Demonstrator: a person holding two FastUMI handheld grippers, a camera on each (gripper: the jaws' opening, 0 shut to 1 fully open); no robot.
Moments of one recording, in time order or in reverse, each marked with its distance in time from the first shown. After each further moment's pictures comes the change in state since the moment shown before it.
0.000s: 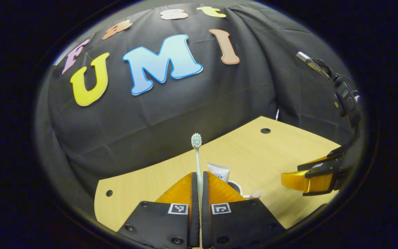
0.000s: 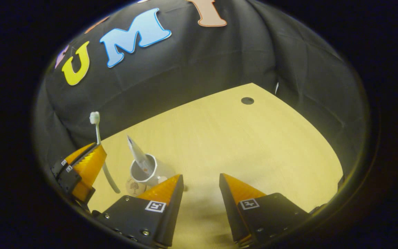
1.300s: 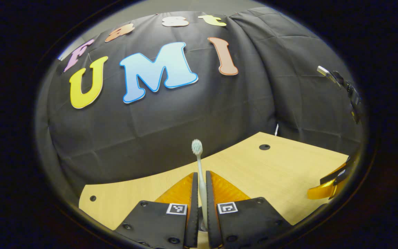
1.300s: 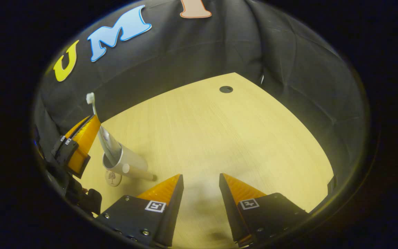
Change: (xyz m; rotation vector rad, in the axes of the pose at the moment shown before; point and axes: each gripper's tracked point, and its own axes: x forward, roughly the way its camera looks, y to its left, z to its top) left arm 0.035 -0.016 0.014 -0.046 -0.136 -0.008; right arm -0.002 -0.061 -0.022 -0.001 0.097 -0.084
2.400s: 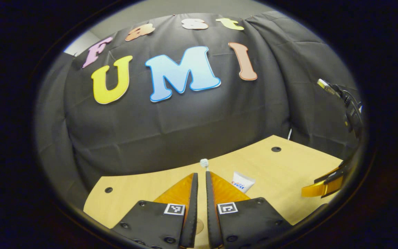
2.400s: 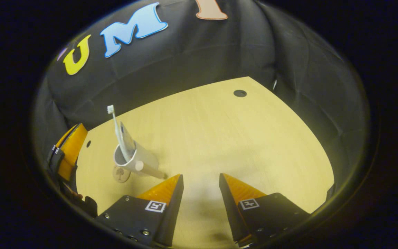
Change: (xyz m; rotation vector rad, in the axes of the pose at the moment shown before) left arm -0.045 0.035 -0.002 -0.071 0.017 0.165; right arm -0.008 0.027 0.005 -0.103 -0.017 0.089
